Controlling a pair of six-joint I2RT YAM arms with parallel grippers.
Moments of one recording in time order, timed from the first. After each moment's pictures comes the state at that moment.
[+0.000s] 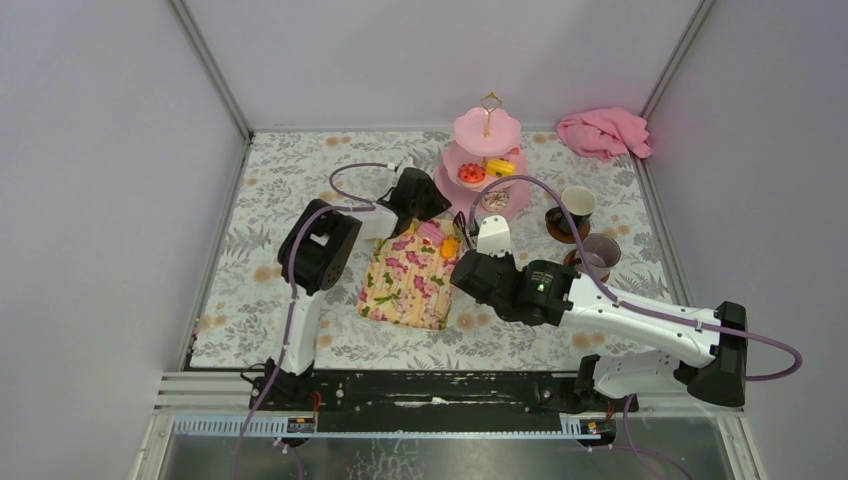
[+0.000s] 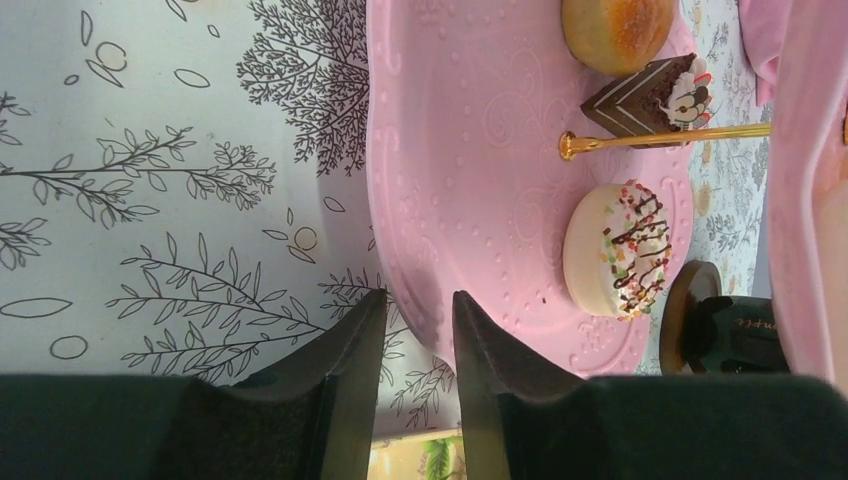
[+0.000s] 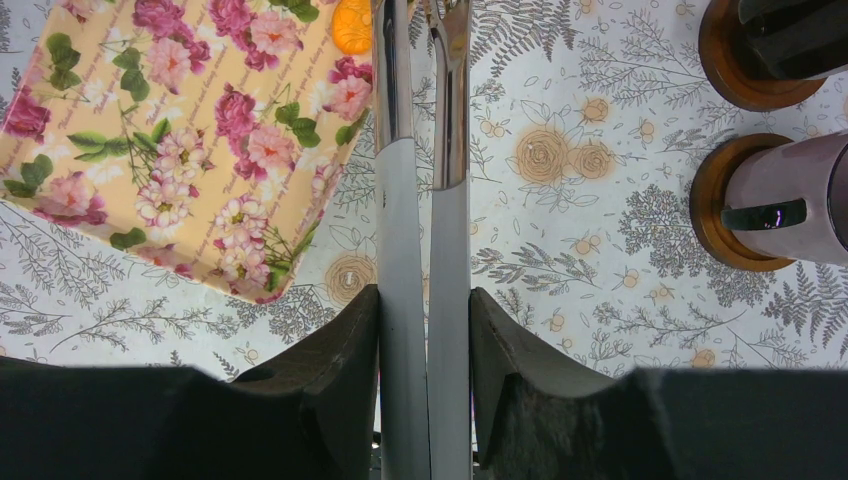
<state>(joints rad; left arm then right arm) -0.49 2.20 1.34 0.29 0.02 -0.91 1.18 1.23 1.12 -0.93 0.69 0.70</state>
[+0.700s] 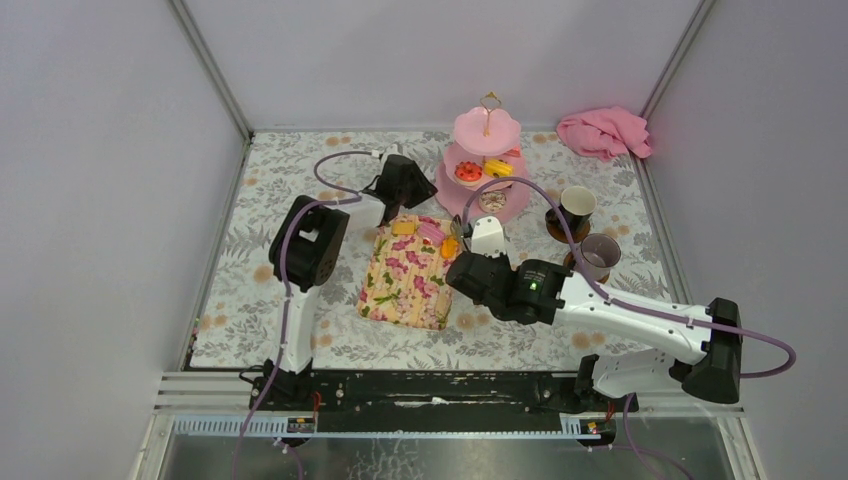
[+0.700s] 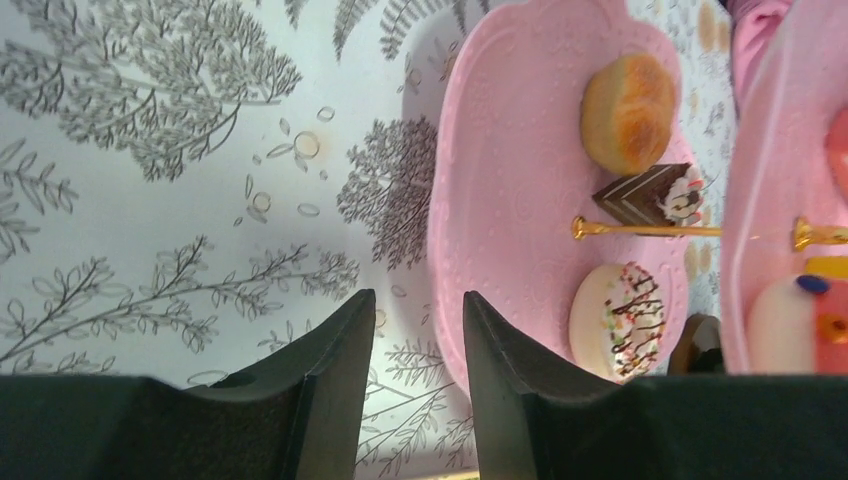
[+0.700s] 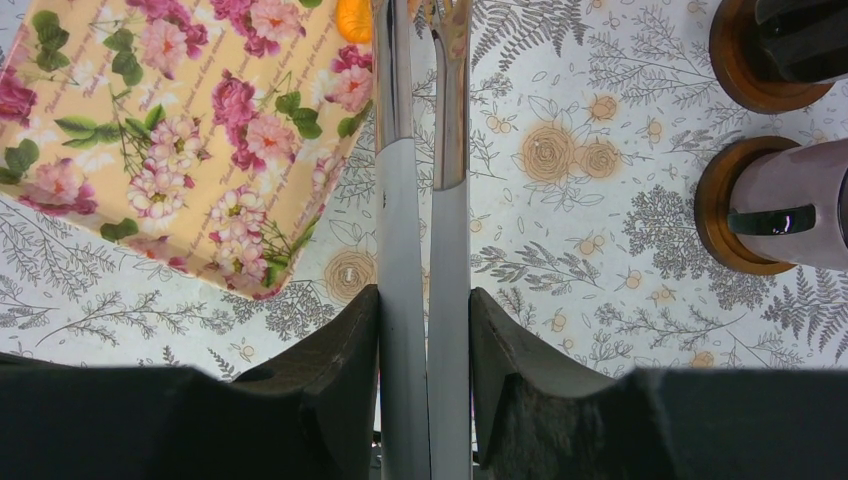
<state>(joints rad) -0.41 2.17 1.37 0.23 0.02 -0.85 1.18 1.26 1.12 -0.92 0.68 0.69</state>
